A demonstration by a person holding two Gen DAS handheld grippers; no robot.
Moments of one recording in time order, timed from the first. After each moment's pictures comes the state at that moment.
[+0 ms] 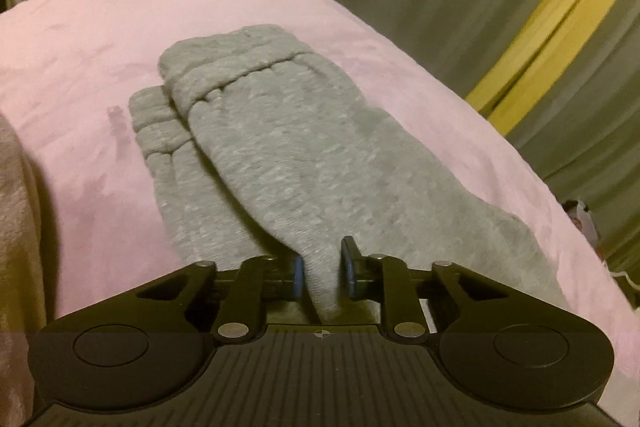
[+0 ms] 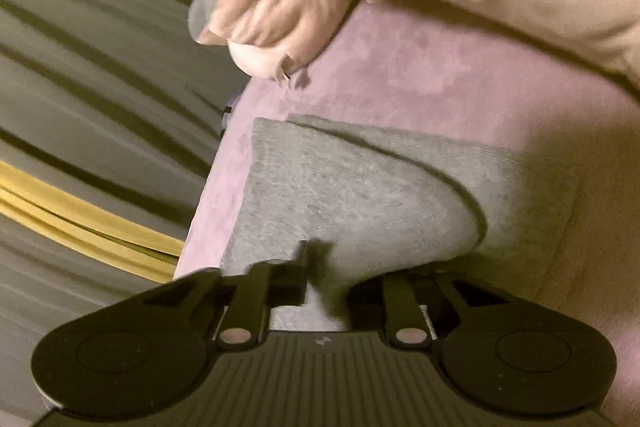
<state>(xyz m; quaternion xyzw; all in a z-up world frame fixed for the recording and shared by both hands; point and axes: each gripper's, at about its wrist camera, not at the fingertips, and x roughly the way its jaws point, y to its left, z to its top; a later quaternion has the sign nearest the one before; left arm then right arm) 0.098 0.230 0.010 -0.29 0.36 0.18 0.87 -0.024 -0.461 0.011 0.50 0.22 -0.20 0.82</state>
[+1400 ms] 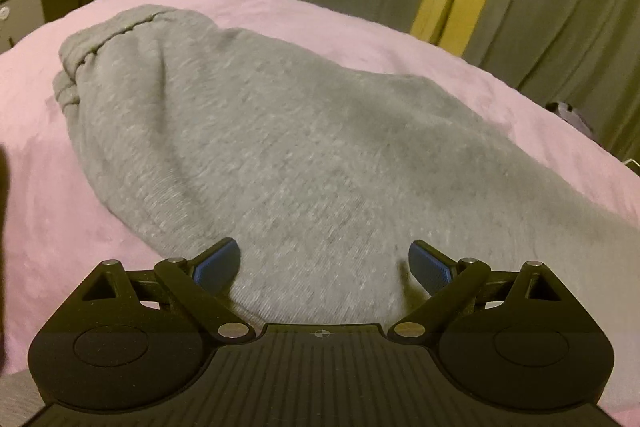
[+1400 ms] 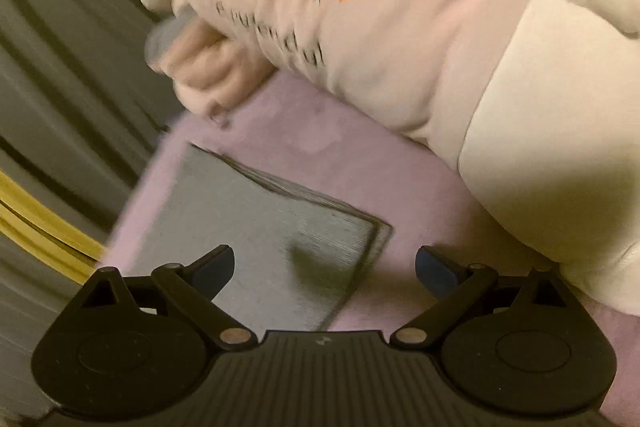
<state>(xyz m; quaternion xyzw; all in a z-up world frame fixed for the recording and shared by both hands) 0.078 0.089 -0.003 -0.15 0.39 0.13 0.90 -0.107 -0.466 0.023 0.46 0.23 -0.27 0.82</state>
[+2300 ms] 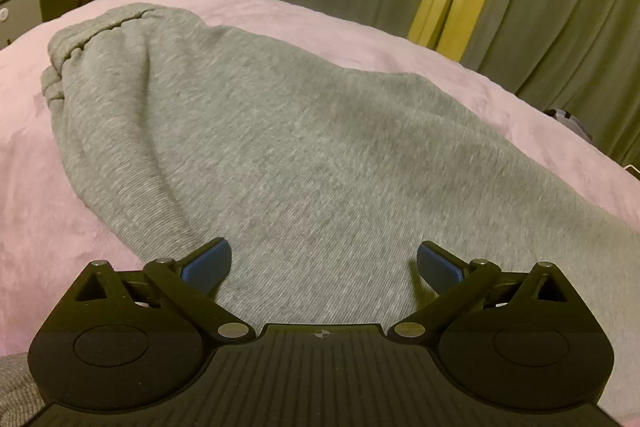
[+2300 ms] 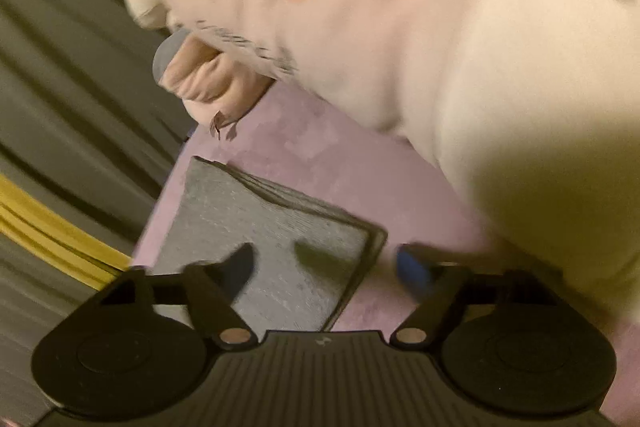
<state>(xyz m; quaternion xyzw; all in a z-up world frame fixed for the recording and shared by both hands) 0.087 0.078 -0.013 -0.15 0.37 0.13 0.91 -0.122 -0.486 -0.010 0.51 0.21 -0.26 0.79</state>
